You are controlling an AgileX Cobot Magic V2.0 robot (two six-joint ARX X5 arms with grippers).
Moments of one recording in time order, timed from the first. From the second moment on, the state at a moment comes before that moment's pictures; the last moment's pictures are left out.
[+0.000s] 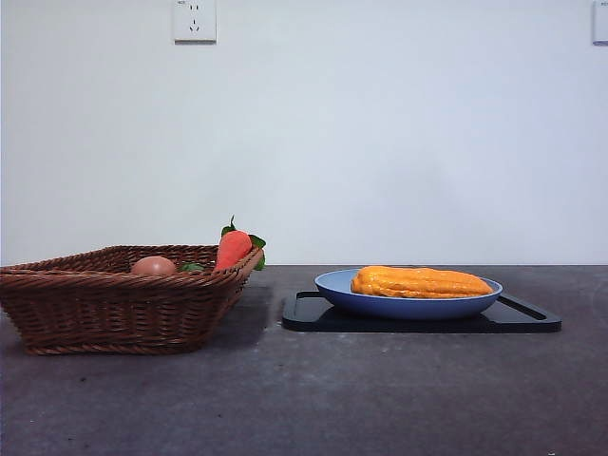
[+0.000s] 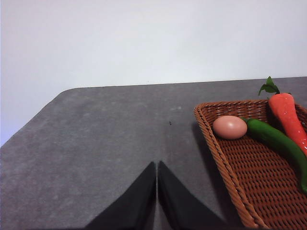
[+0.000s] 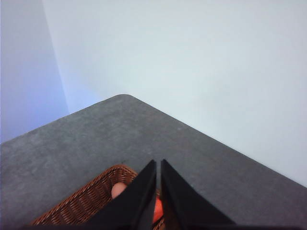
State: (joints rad) left arm 0.15 0.04 0.07 -0.05 0.13 0.06; right arm 0.52 1.39 1.50 -0.25 -0.26 -0.04
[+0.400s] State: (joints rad) left arm 0.15 0.00 0.03 -0.18 0.13 0.01; right arm 0.52 1.39 1.50 -0.22 -0.26 -0.04
